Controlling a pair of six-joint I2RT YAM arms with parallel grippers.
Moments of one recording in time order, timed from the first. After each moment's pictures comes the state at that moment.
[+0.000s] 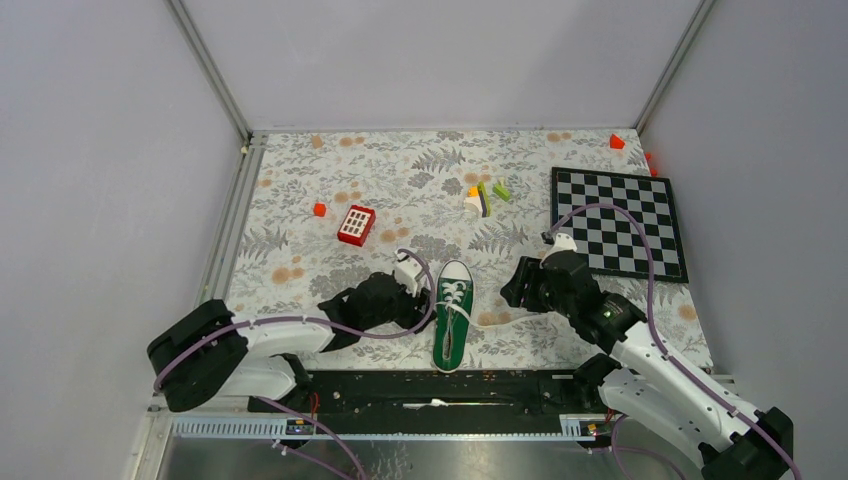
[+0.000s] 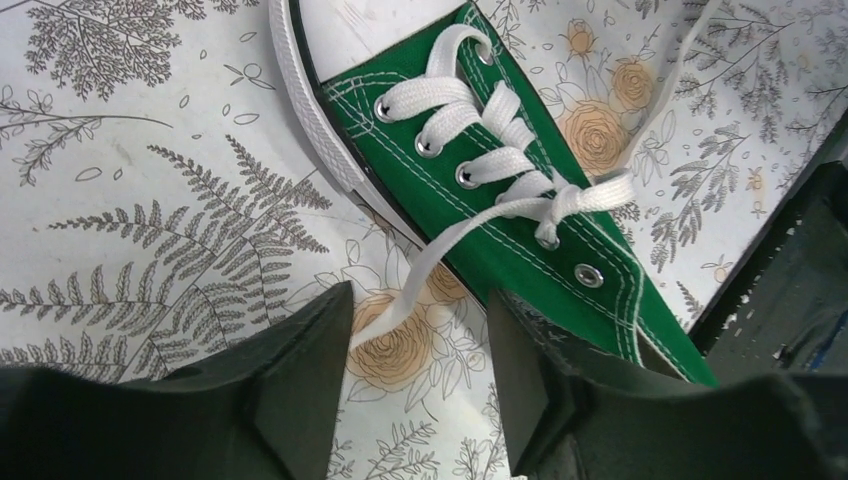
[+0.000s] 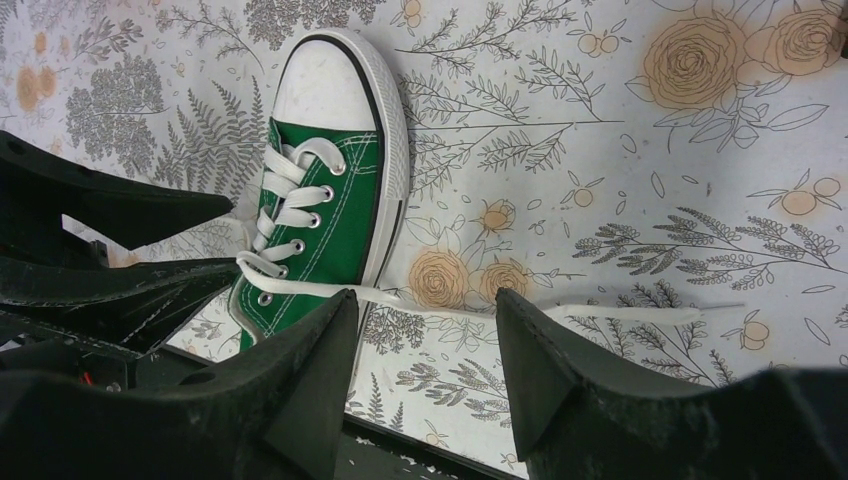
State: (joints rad) left arm -0.94 1.24 0.37 0.33 0.03 -0.34; right arm 0.62 0.74 0.54 -0.51 0.06 0.66
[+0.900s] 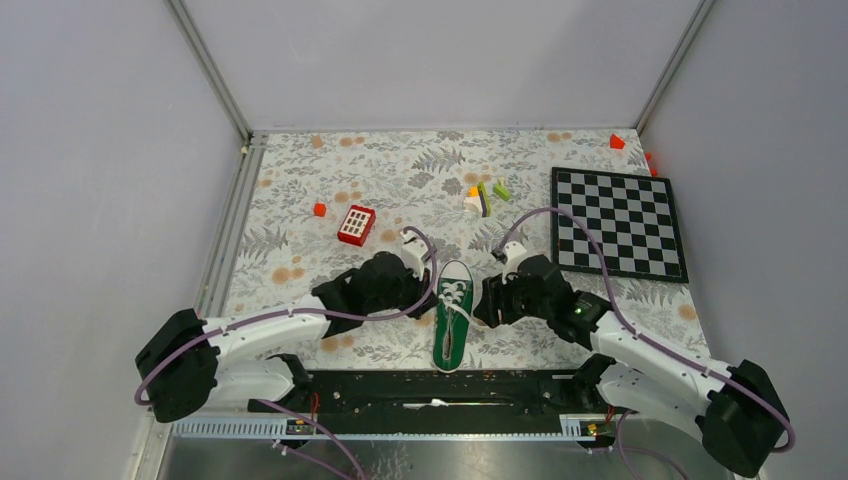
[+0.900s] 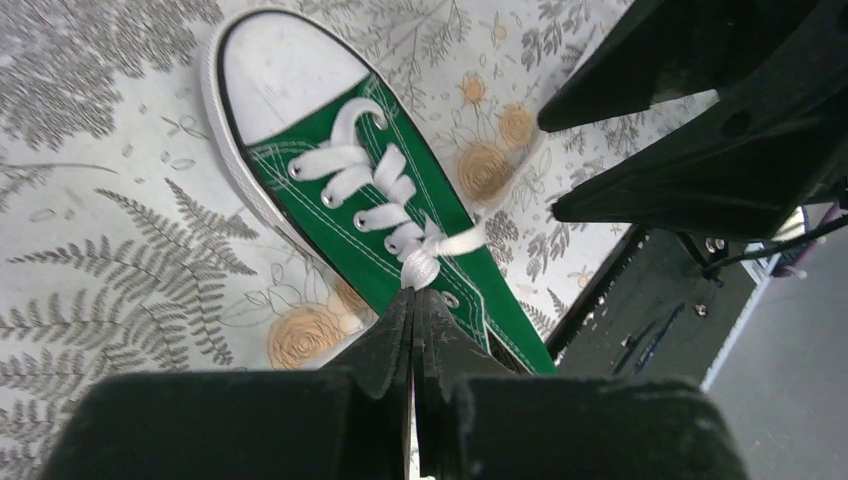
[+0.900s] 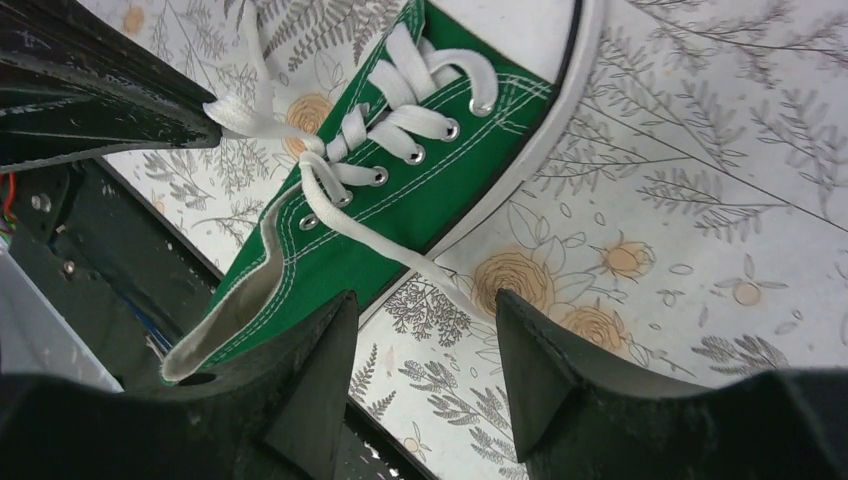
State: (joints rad) left arm -0.94 1.17 0.60 0.04 0.09 -0.42; right arm 0.74 0.90 0.47 -0.27 -0.15 0.38
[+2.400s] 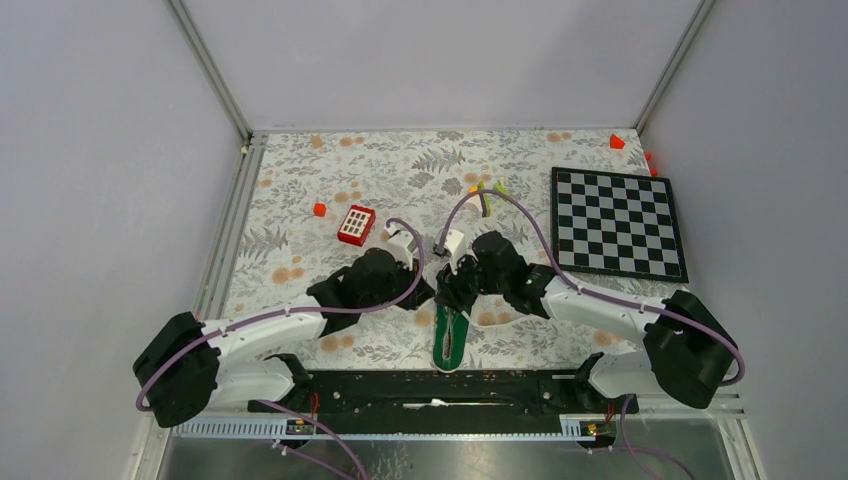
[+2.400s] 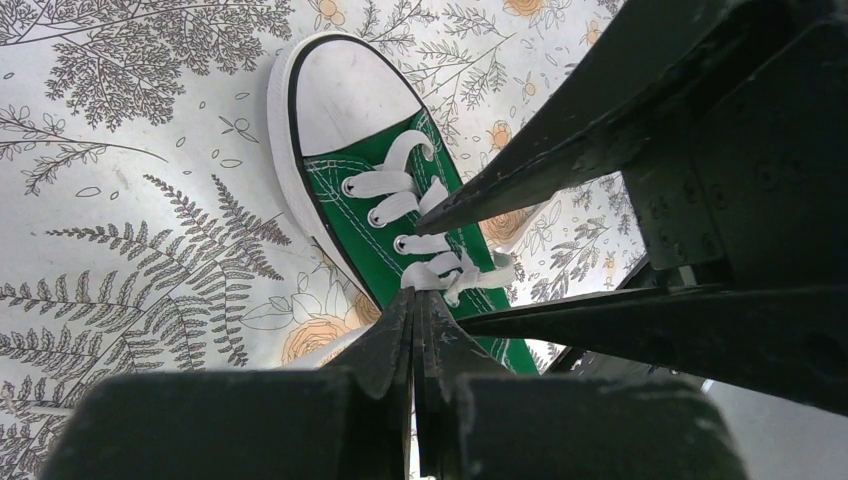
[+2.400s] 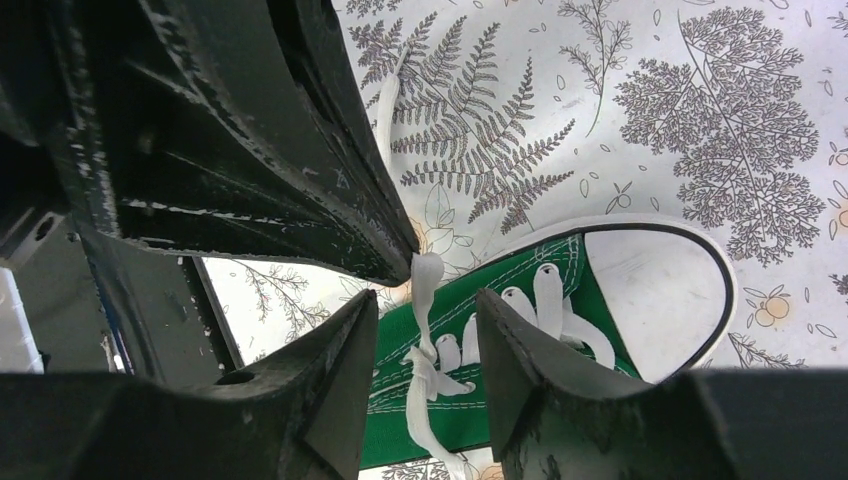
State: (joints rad) left arm -0.88 1.16 0.56 0.08 0.08 -0.55; right arm 0.84 1.33 0.69 0.01 -0.33 0.00
